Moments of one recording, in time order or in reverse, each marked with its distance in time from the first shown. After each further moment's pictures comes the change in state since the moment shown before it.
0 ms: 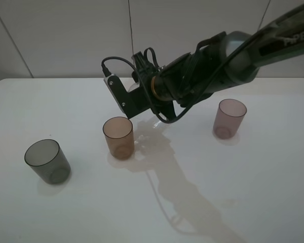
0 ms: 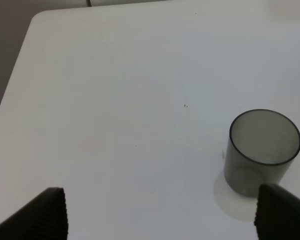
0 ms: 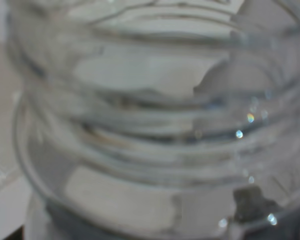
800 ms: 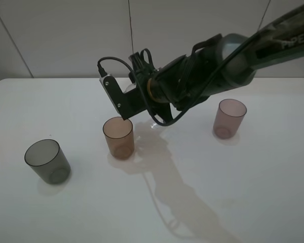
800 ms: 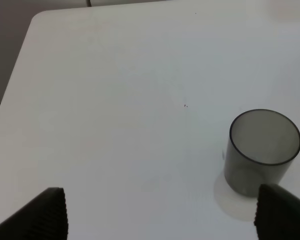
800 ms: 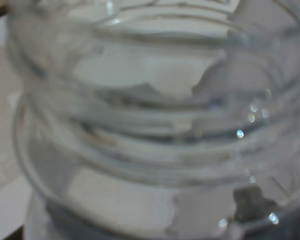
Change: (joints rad) left arm 0.000 0.000 0.000 0.000 0.000 0.000; right arm 0.030 0.000 0.000 0.001 0.027 0.038
